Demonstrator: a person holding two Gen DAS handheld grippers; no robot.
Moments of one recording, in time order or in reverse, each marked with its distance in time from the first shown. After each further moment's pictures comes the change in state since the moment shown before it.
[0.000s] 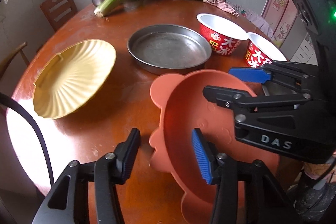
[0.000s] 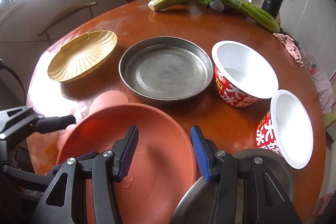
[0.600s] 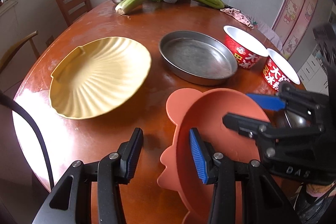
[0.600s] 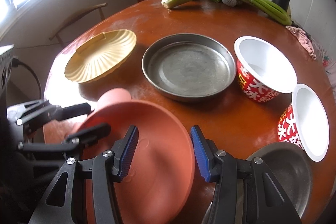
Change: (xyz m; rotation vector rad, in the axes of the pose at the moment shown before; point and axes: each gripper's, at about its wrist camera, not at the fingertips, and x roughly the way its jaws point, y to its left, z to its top) left arm -0.003 0.041 0.003 -0.097 -0.028 0.013; right arm 0.003 0.019 0.000 0.014 0.025 0.090
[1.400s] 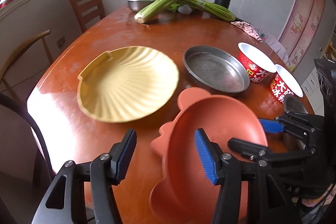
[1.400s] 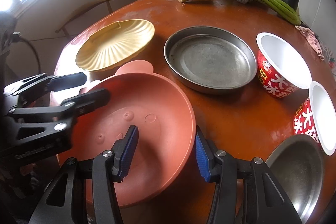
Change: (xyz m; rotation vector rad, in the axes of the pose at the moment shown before) left arm -0.023 0.031 -0.002 -0.062 -0.056 0.043; right arm 0.008 0.020 -0.005 -0.015 0.026 0.039
